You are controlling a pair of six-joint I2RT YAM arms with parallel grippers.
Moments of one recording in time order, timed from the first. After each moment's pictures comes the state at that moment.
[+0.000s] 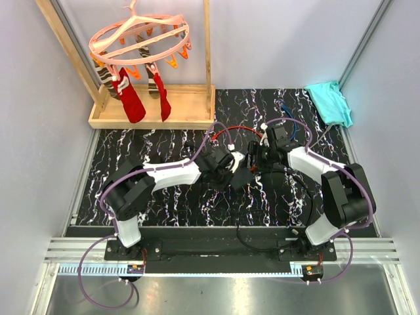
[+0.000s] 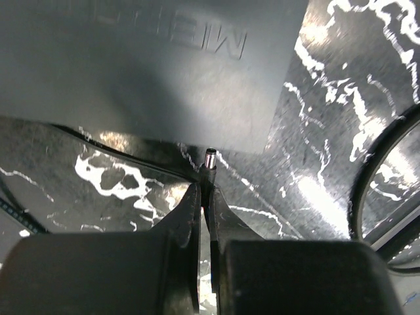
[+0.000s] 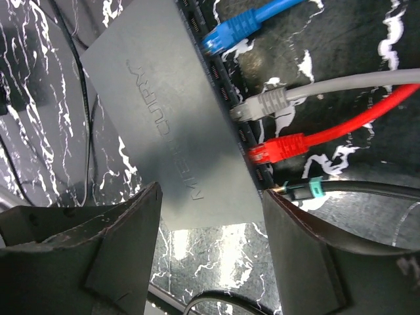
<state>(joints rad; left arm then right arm) -0.90 1.81 1.12 -0.34 0.13 -0.22 0.34 1.59 0.93 -0.31 -0.35 0.46</state>
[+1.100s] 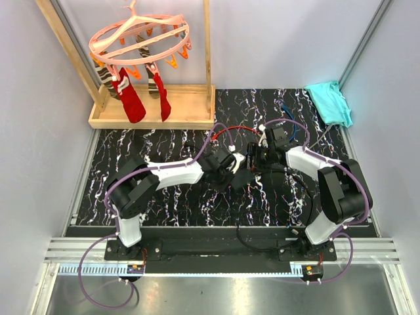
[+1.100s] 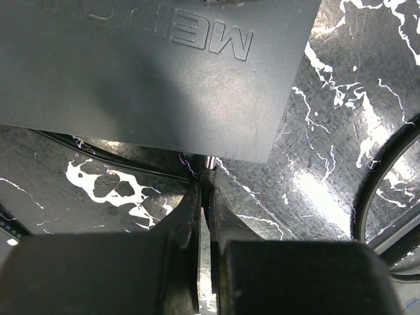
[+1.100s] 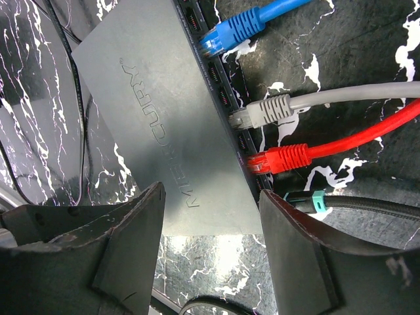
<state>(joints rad) -0.90 1.84 1.14 -0.36 0.12 -0.24 0.34 1.64 0.93 -0.28 -0.38 0.44</state>
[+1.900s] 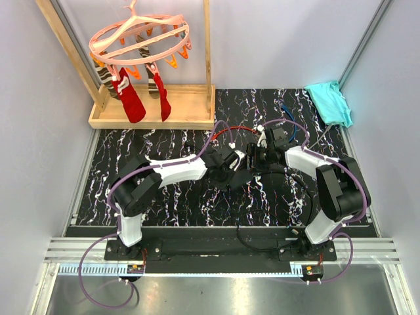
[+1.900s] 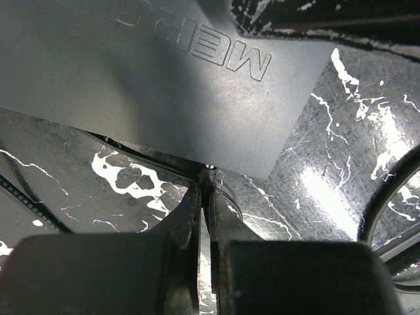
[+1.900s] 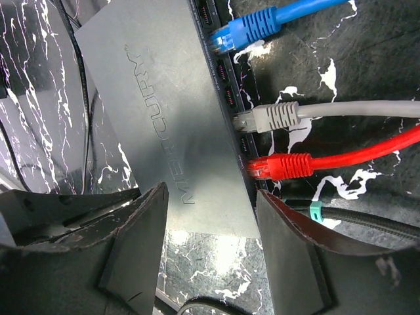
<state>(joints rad) -0.90 1.88 1.24 -0.48 0.06 -0.27 0.33 1.66 0.93 -0.26 -0.43 0.42</state>
